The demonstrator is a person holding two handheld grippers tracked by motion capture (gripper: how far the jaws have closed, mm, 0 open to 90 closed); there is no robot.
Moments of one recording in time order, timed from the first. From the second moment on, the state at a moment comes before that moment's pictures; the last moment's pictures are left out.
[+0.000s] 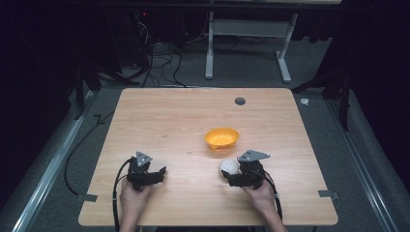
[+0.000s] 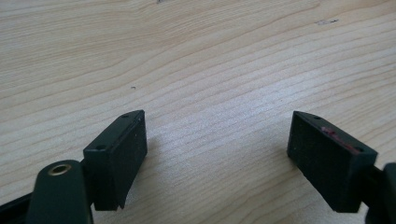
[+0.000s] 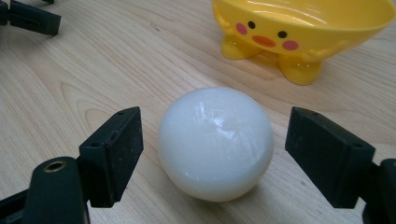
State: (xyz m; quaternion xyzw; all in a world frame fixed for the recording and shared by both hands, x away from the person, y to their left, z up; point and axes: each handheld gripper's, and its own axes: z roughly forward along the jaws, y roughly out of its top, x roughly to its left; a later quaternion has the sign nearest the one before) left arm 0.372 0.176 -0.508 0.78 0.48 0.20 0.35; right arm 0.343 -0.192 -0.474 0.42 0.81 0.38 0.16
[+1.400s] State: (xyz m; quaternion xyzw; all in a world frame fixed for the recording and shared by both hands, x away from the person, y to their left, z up) left arm 0.372 0.176 -0.508 0.78 0.48 0.20 0.35; right arm 0.358 -0.176 -0.500 0.42 0.83 0.33 0.17
